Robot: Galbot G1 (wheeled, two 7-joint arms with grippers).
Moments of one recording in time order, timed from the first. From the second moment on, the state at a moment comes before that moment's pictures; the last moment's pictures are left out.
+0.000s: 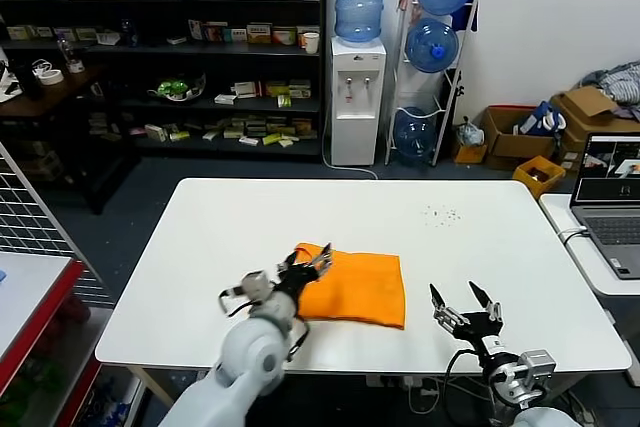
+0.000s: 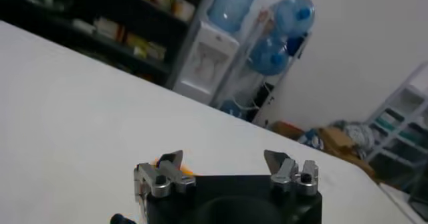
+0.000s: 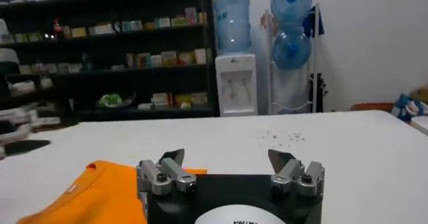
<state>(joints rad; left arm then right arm) 1.04 -1.28 -0.04 -1.80 -0.81 0.23 -0.40 -1.56 1.23 0.62 2.01 0.42 -0.17 -0.07</state>
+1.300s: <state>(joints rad) 1.67 -1.36 -0.50 -1.99 -0.32 -0.23 0.13 -1.62 1.39 0.72 1.93 0.23 0.08 -0.20</state>
